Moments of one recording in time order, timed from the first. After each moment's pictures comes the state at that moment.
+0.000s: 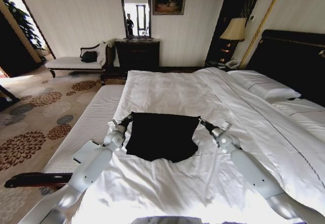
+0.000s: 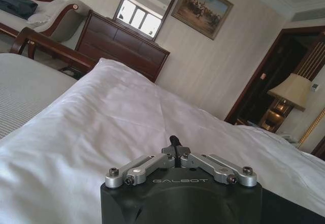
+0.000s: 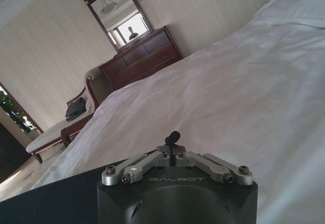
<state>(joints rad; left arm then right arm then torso) 0.67 -1.04 0.01 -1.43 -1.14 0.00 -0.19 -0.77 0.88 0.19 1.37 1.24 -0.16 -0.05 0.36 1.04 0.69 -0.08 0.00</state>
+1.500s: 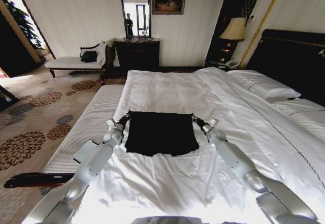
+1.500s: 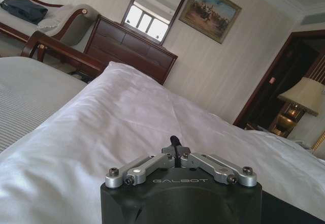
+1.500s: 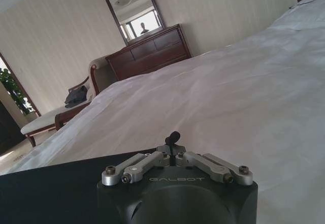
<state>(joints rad) 0.60 -1.10 0.00 -1.24 -1.11 -0.03 -0.10 -0.52 1.01 0.00 0.98 1.08 -0.03 -0.20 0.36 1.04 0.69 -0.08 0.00</state>
